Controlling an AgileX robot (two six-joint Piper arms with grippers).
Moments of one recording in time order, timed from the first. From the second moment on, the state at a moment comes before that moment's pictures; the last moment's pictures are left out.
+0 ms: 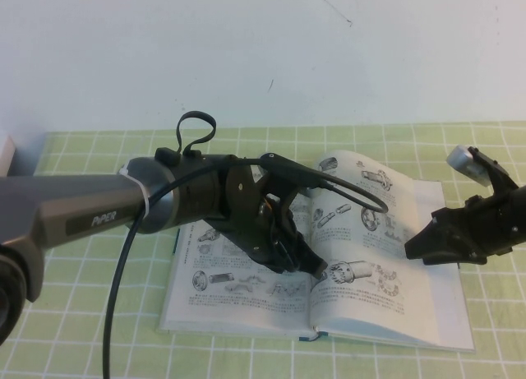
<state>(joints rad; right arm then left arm) -0.01 2.04 -1.09 1.08 0.88 -0.93 -0.69 2.00 -1.29 -0.39 0.52 0.32</state>
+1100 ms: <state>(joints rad) 0.08 2.12 -1.08 1.40 0.97 -1.16 -0.69 1.89 -1.27 -0.27 0.52 0.32</state>
